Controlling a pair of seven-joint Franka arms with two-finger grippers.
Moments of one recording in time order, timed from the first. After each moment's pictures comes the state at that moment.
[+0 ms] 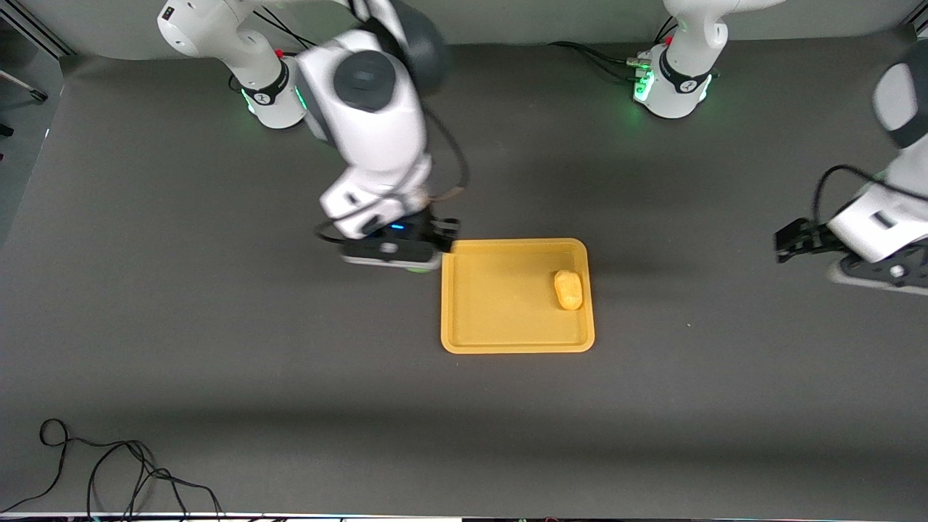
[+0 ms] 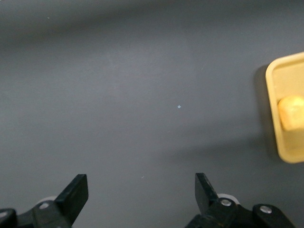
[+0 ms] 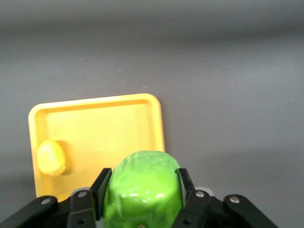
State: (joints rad) left arm 0.14 0.04 -0.14 -1.77 0.07 1.87 0.22; right arm 0.99 0.64 -0.43 -1.08 0.16 1.78 0.73
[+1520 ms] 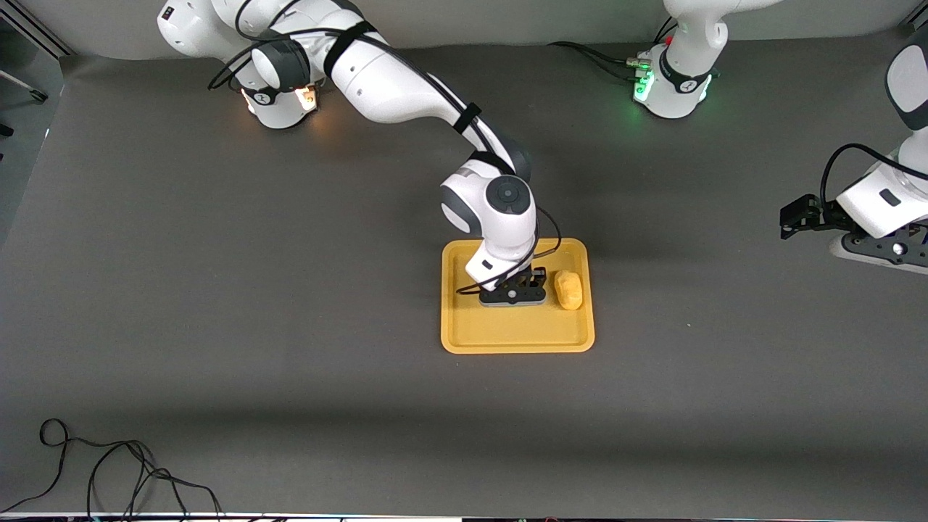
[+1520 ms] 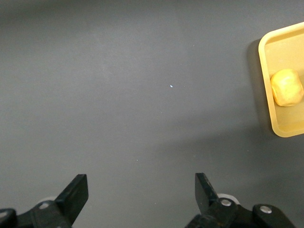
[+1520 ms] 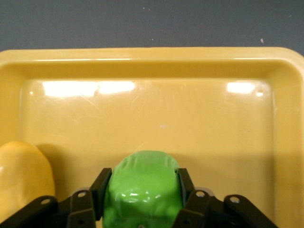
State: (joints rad) left arm 0.15 0.00 -0.14 -1.83 0.03 1.82 0.26; right arm 0.98 1.13 -0.28 -0.93 0.16 2.19 0.81
